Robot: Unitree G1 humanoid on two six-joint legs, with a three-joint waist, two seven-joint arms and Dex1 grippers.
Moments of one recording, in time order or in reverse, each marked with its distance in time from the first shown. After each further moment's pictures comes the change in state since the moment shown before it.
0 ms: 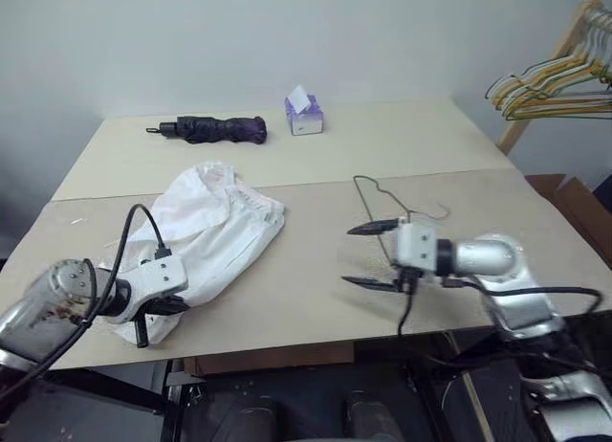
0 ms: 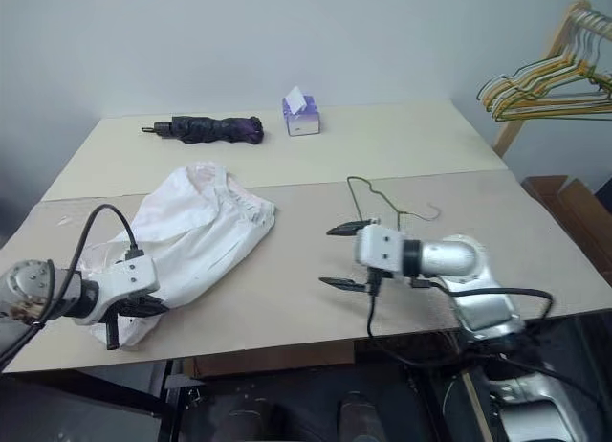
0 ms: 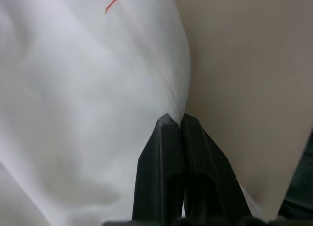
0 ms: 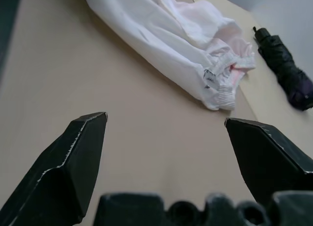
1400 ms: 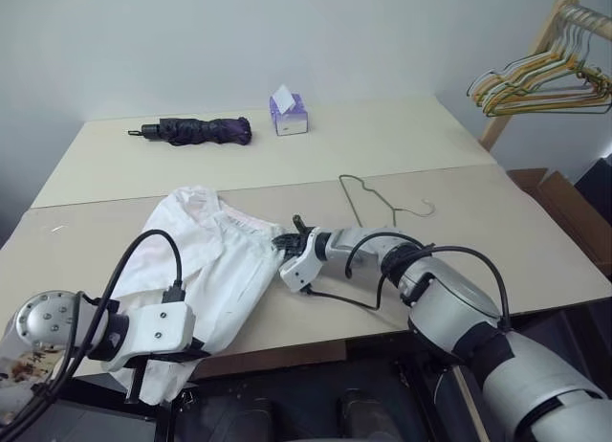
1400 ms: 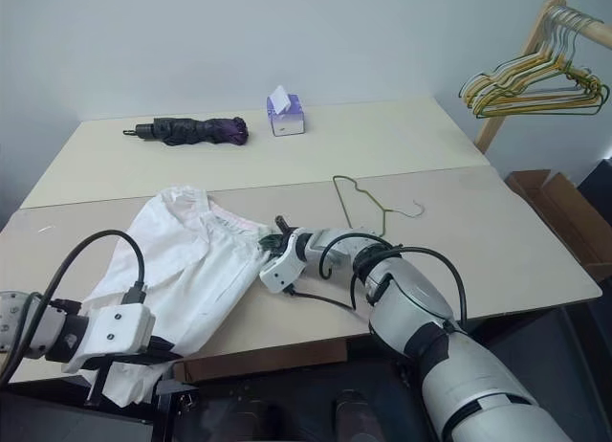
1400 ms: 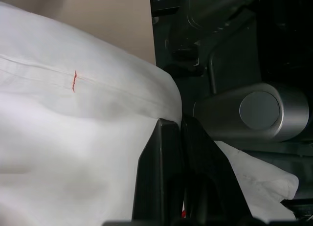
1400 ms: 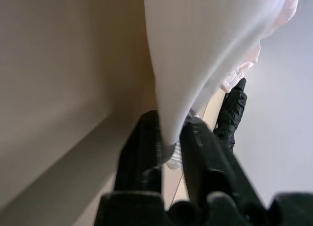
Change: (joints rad) left arm 0.327 -0.002 0.215 -0.343 -0.096 -0.067 -0.108; right arm -0.664 0.414 0.584 1.204 -0.964 -0.543 -1.052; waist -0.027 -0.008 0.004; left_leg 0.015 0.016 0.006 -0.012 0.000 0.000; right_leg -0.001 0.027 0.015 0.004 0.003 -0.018
